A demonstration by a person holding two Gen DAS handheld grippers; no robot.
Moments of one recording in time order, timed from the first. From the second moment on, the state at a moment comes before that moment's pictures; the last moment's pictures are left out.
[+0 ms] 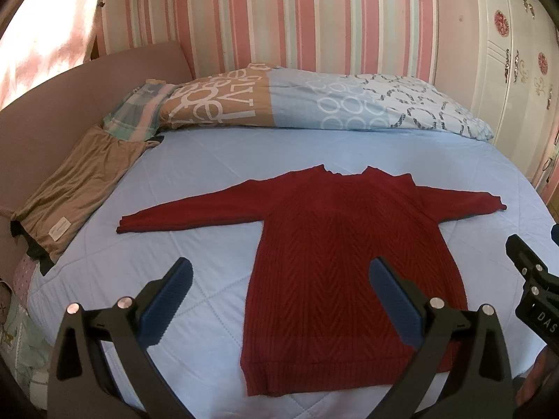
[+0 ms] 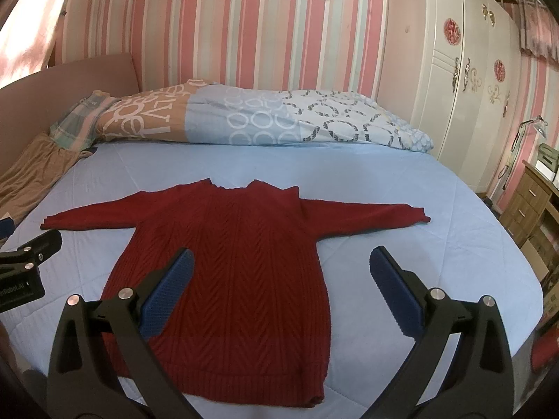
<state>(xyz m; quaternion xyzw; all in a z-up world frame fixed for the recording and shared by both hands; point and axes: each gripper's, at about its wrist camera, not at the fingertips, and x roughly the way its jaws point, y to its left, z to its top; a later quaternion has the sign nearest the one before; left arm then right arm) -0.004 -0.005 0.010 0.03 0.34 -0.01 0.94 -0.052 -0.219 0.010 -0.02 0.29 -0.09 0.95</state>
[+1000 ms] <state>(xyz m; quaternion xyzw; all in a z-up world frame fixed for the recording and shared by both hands) -0.003 -0.008 0.009 0.03 0.34 -0.01 0.94 -0.052 -0.220 0.012 -0.02 0.29 -0.09 0.95</state>
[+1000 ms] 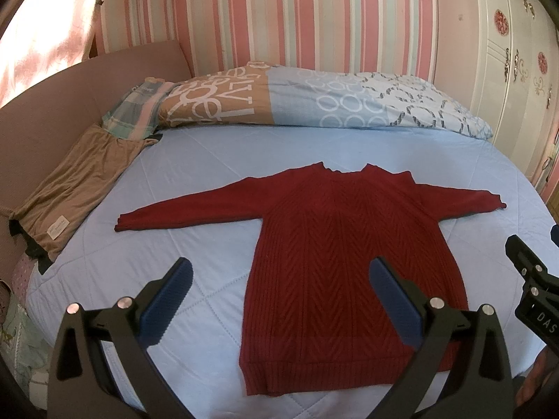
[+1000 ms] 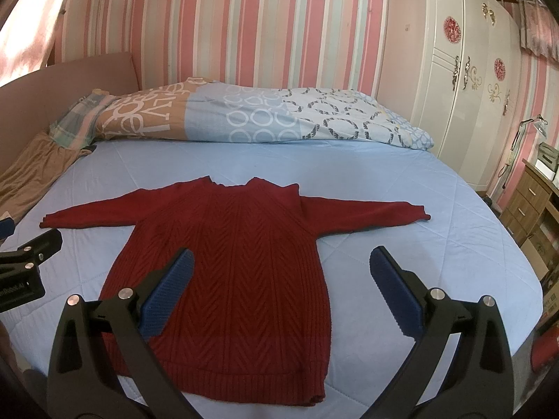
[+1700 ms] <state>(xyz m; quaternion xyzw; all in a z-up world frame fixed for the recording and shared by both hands) -0.005 -0.009 0.004 0.03 0.35 -0.01 0.94 -0.050 -0.221 -0.004 -0.02 0.30 -0.09 0.95</state>
